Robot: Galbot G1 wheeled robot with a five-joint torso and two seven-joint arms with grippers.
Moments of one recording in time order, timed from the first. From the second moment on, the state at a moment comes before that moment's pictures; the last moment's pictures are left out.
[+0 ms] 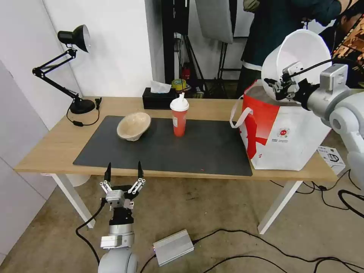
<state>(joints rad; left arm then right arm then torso) 1.54 -1.59 -0.48 -1.95 0.04 -0.54 -0.09 -0.52 0.71 0.37 1.88 0.48 -0.72 -0.28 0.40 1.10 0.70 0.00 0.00</state>
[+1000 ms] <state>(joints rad) 1.53 -1.59 -0.48 -1.95 0.04 -0.54 -0.09 -0.53 0.71 0.36 1.86 0.45 -0.72 -0.27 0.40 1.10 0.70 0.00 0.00</state>
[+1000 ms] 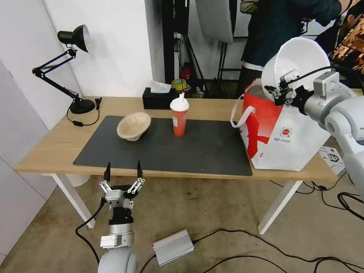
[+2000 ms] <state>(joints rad) 1.54 -1.59 -0.48 -1.95 0.04 -0.55 -0.09 -0.53 0.70 0.35 1.87 0.45 -0.72 -0.26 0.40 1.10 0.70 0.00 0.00</state>
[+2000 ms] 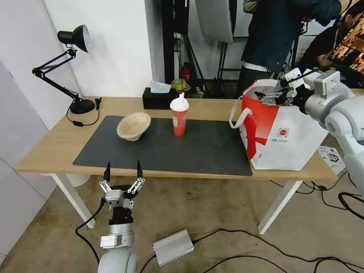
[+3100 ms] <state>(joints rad) 1.54 -1.59 -0.48 -1.97 0.04 -0.55 -0.09 -0.77 0.69 0.47 2.21 0.57 -0.45 -0.04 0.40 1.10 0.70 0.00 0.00</state>
